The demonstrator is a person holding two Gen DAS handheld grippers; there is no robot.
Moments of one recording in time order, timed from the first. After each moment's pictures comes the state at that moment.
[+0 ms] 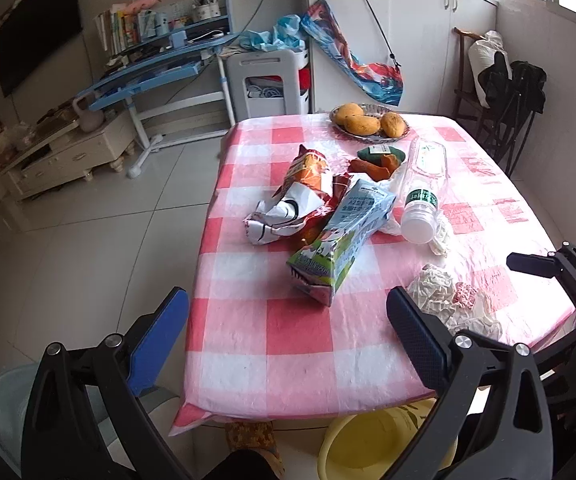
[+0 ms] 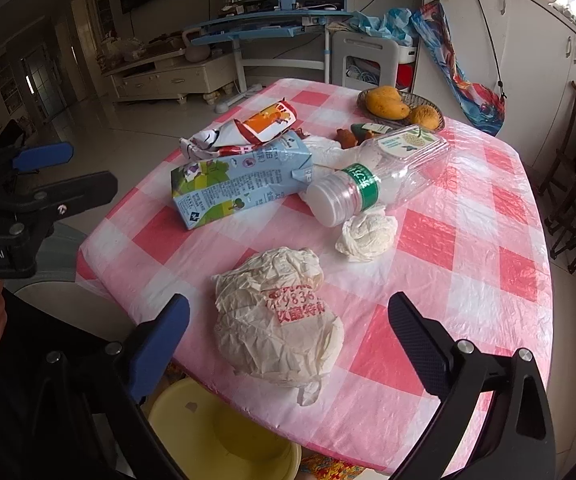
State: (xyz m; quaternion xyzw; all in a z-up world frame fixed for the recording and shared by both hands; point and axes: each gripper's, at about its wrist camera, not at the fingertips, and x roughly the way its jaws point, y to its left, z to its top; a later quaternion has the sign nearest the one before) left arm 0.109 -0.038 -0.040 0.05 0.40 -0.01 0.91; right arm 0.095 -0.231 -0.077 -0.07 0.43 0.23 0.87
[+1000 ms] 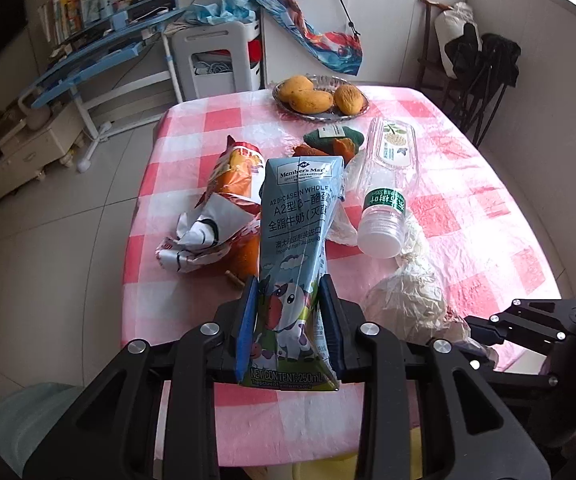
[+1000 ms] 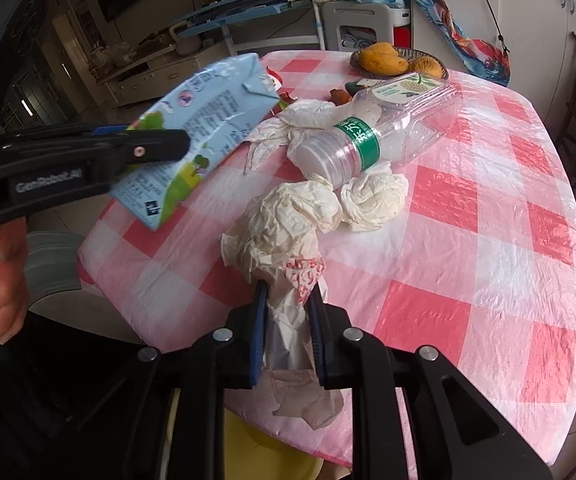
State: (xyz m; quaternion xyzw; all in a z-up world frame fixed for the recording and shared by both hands) left arm 0.162 -0.066 -0.055 0.04 0.46 -0.09 0.88; right arm 0.101 -0.240 -0.097 -0.01 0.47 0.23 0.85
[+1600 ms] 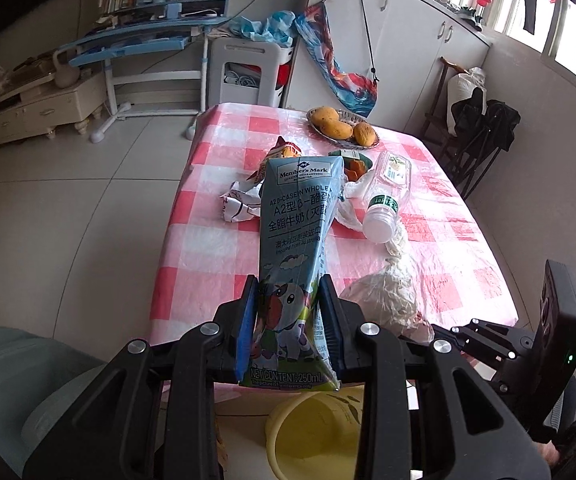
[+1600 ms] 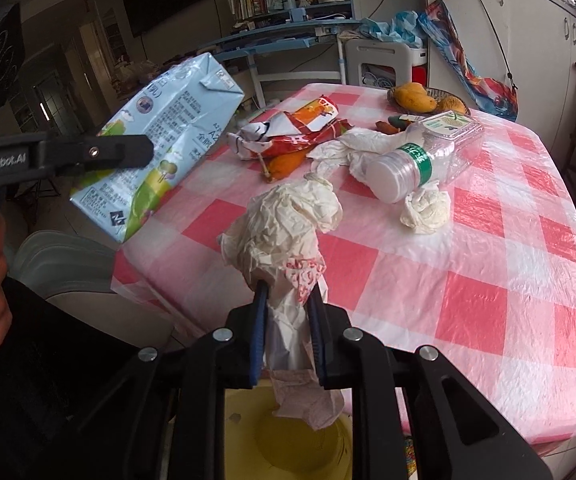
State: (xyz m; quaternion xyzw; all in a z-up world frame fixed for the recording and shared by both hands) left arm 0.079 0.004 -0.033 -0.07 0.42 -0.08 0.90; right arm 0.050 -0.205 -0.088 -0.02 0.41 0.26 0.88
